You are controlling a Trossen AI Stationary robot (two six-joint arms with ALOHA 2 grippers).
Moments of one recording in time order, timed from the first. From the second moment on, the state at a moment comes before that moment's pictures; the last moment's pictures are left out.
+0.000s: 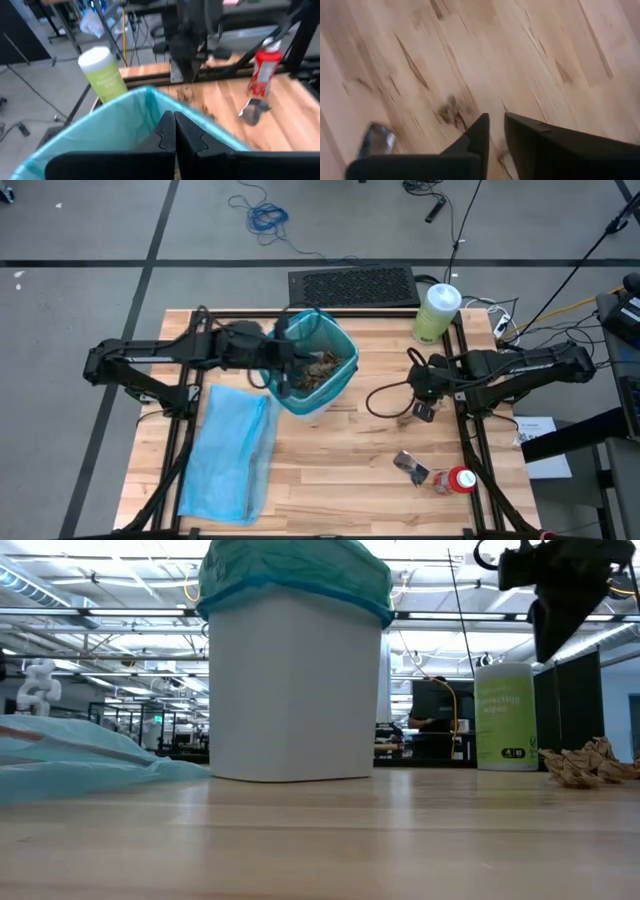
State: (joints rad) left arm 0.04 1.27 1.28 -0.30 -0.04 0.19; right arm 0.10 1.01 0.92 -1.16 0.18 0.51
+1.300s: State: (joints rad) left arm -0.07 1.16 1.28 -0.46 -0.12 0.16; right arm -0.23 1.37 0.68 -1.08 0.08 0.40
